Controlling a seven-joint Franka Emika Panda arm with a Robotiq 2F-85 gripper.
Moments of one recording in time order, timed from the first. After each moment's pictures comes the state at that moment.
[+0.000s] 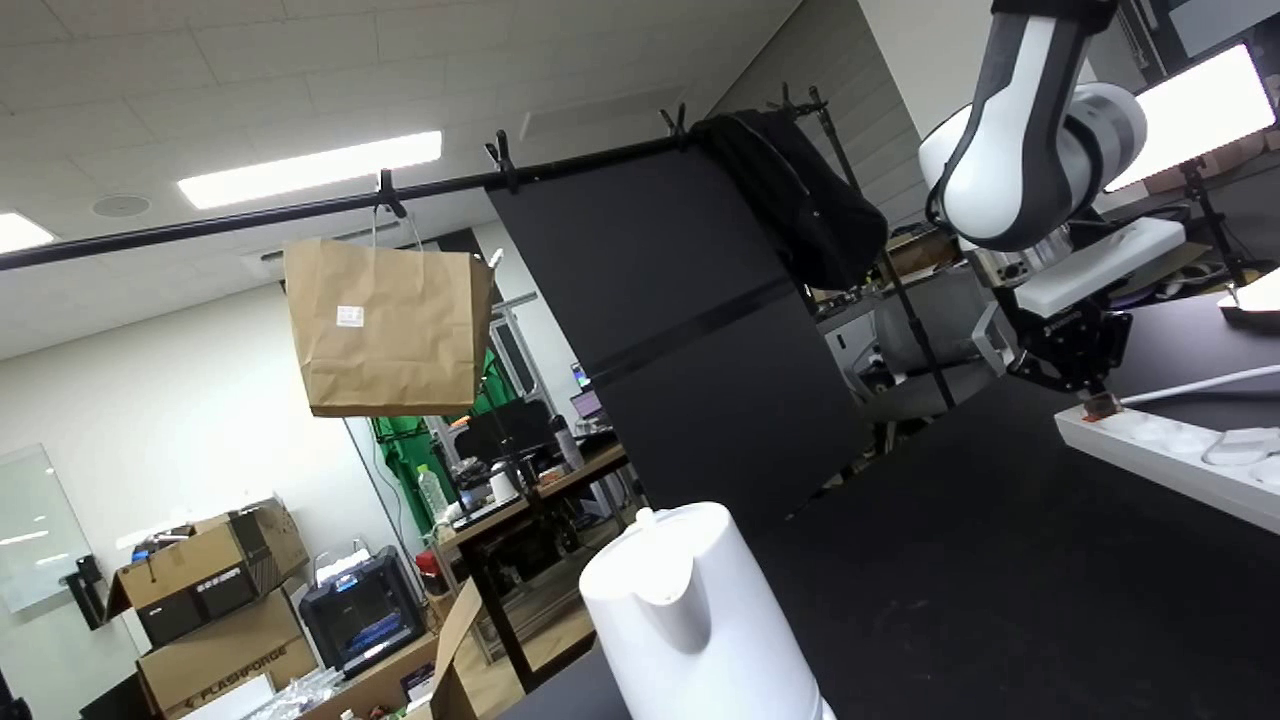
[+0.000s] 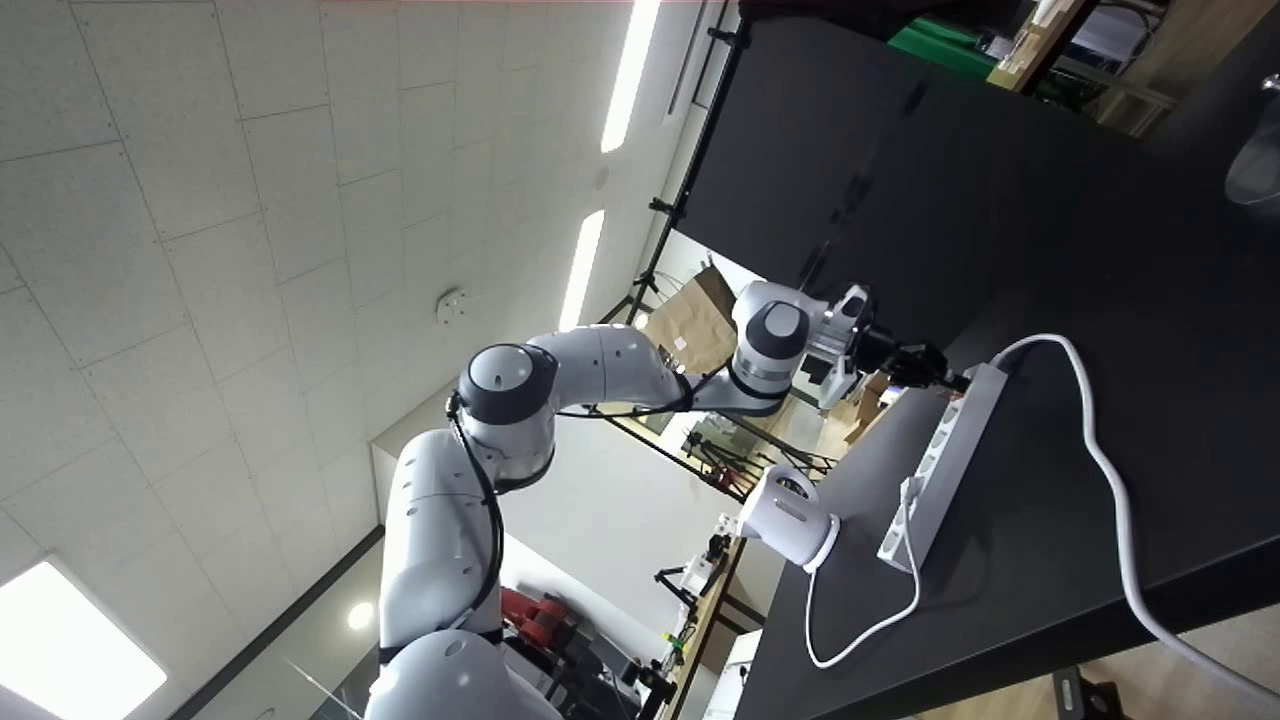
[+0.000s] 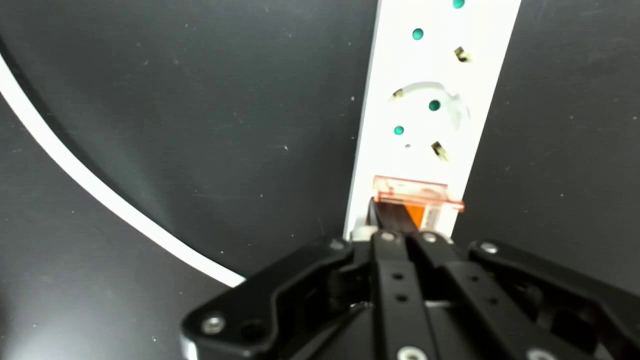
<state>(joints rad) 0.03 0.83 -0.18 -1.62 0.02 2.49 0.37</state>
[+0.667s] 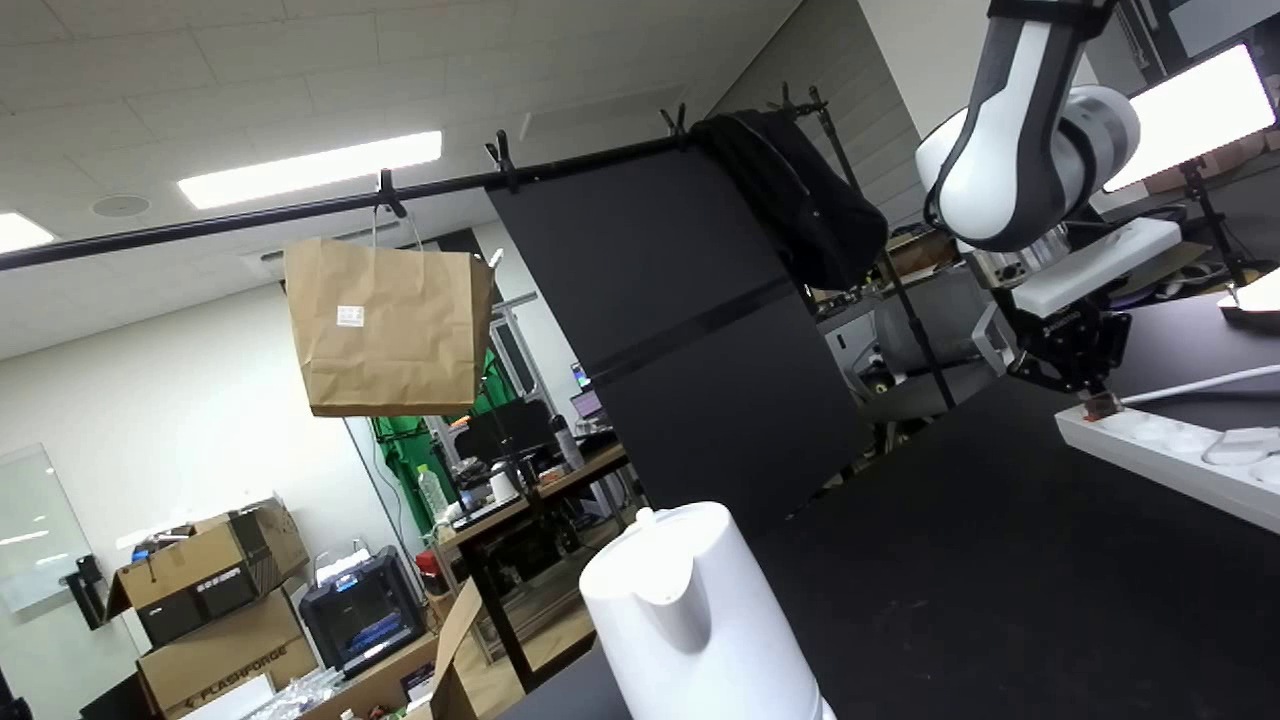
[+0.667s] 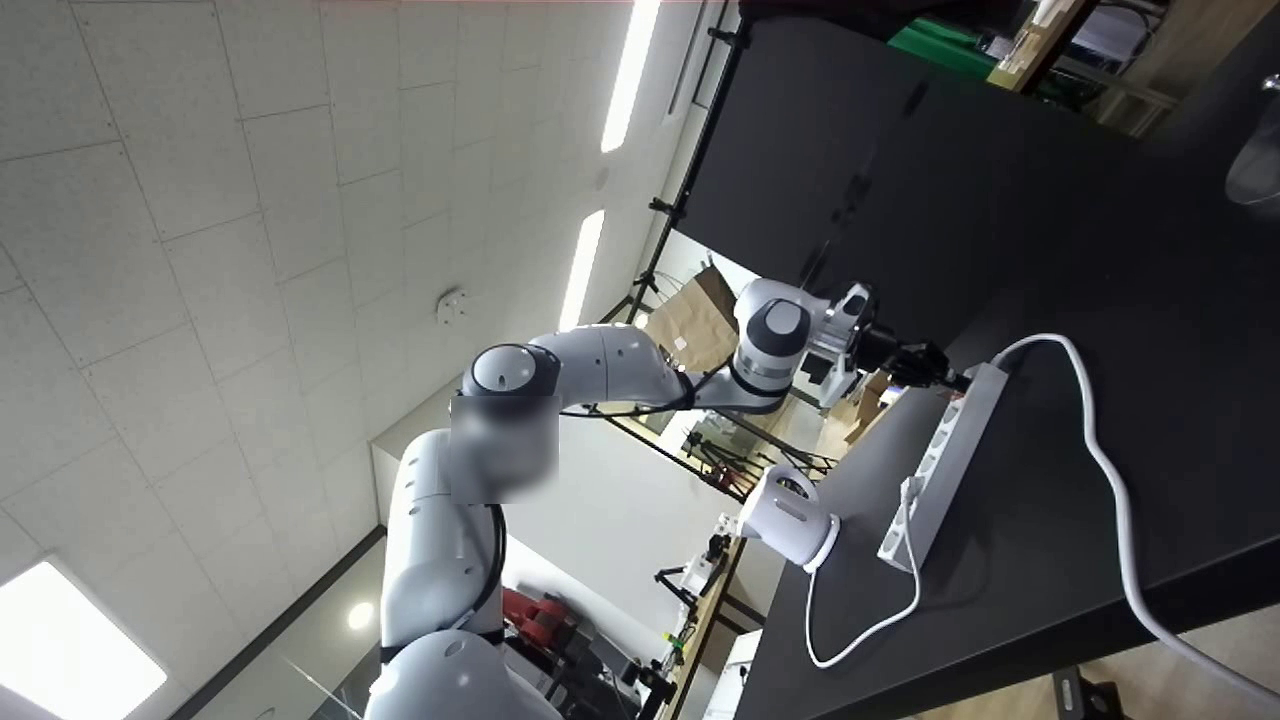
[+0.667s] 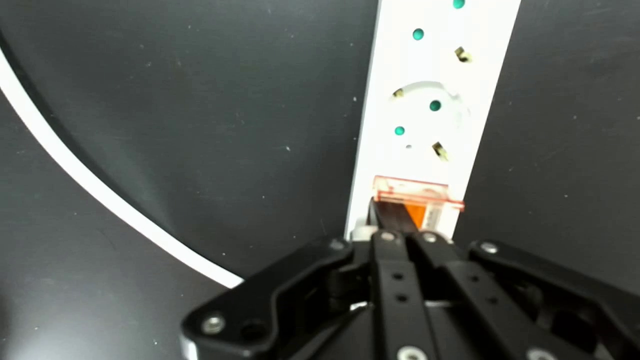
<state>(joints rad) 0.03 0.84 -0.18 -1.59 0.02 2.45 0.37</state>
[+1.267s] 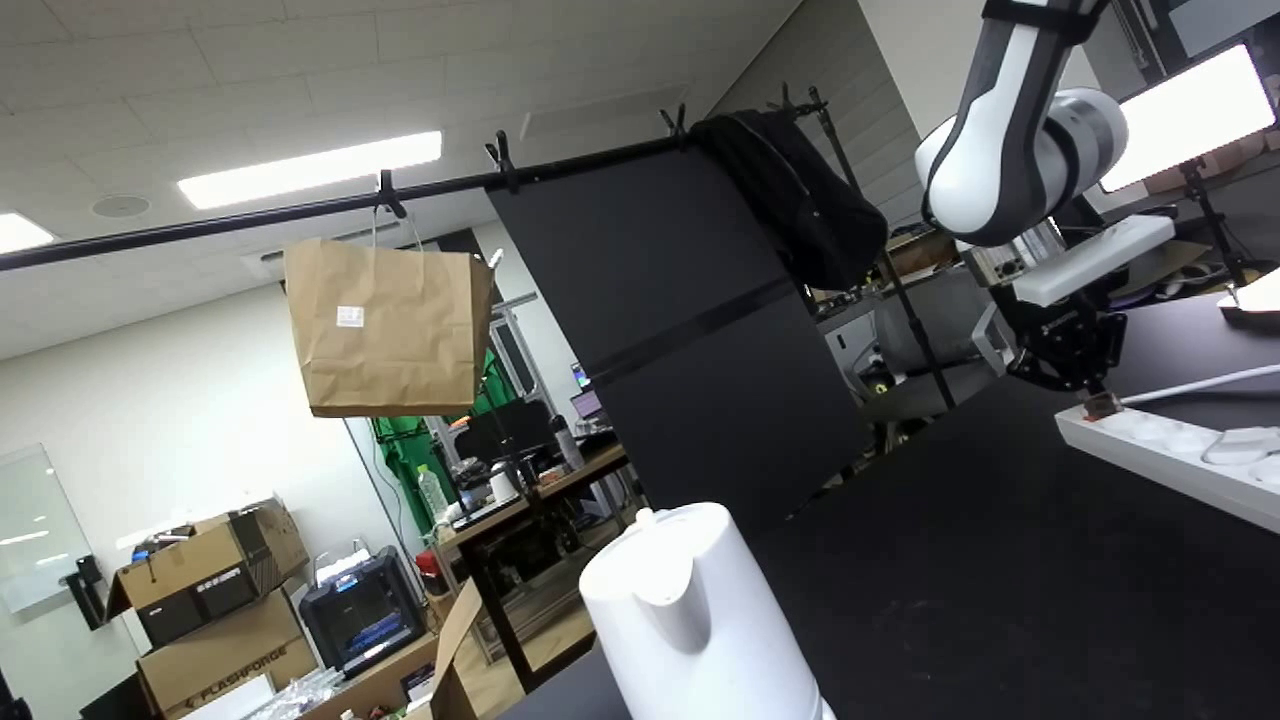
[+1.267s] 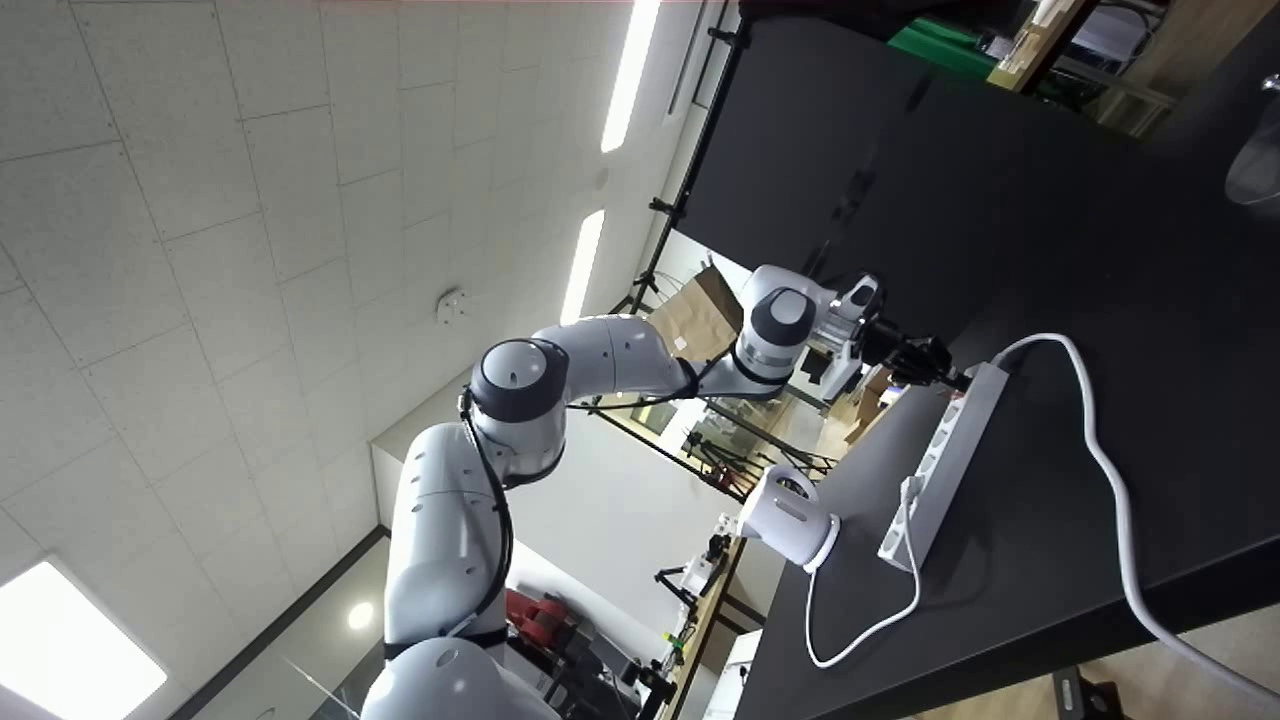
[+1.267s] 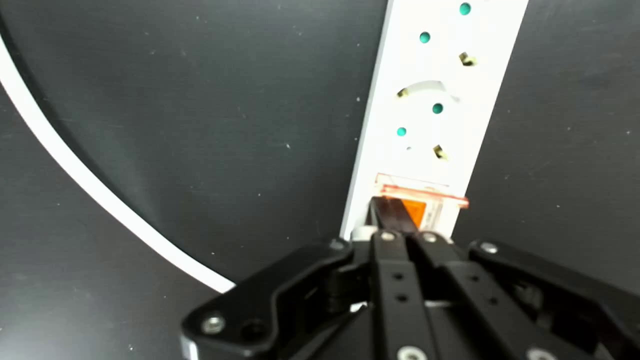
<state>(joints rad) -0.03 0.87 -0.13 -1.52 0.04 2.37 0.27</state>
